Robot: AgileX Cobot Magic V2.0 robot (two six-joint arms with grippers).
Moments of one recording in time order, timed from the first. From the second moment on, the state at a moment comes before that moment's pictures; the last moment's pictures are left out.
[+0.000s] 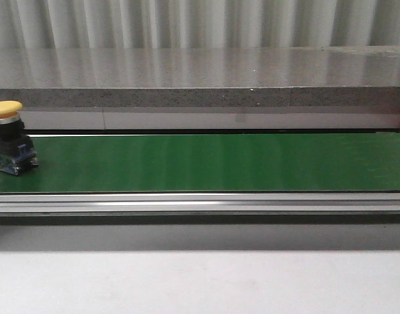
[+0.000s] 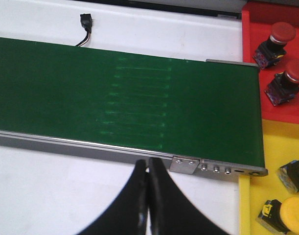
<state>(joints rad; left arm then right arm) 0.43 1.94 -1.35 -0.12 0.51 -0.04 -0.05 0.65 -0.73 0.16 0.82 -0.14</state>
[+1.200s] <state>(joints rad) 0.36 1.84 -1.44 -0.12 0.60 -0.04 -0.05 0.65 -0.73 0.16 0.82 -0.14</state>
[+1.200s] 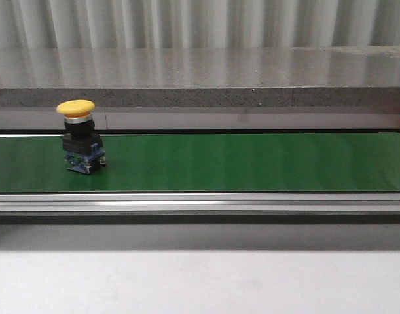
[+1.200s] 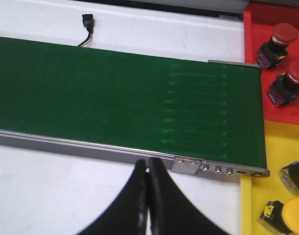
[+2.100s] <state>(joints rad) 0.16 1.51 -1.19 -0.11 0.73 0.01 -0.05 0.65 -0.73 0.16 0.82 -0.14</state>
